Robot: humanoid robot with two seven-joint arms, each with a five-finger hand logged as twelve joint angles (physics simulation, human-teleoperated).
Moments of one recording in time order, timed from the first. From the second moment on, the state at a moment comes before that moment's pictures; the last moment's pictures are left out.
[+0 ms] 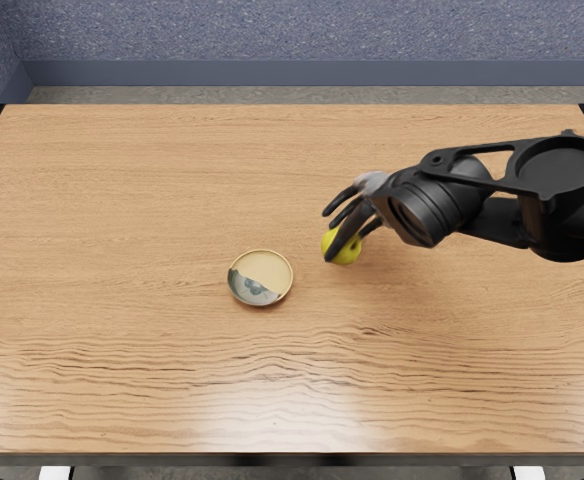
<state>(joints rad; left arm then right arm) -0.01 0.00 -0.06 -0.29 -0.08 -0.06 0.09 1.51 -0.29 -0.21 1.35 -0.01 -0.50 -0.61</state>
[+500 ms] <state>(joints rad) -0.01 0.00 -0.06 -0.29 -0.08 -0.06 0.09 1.50 -0.12 -0.13 1.30 -0.01 -0.49 -0.61</state>
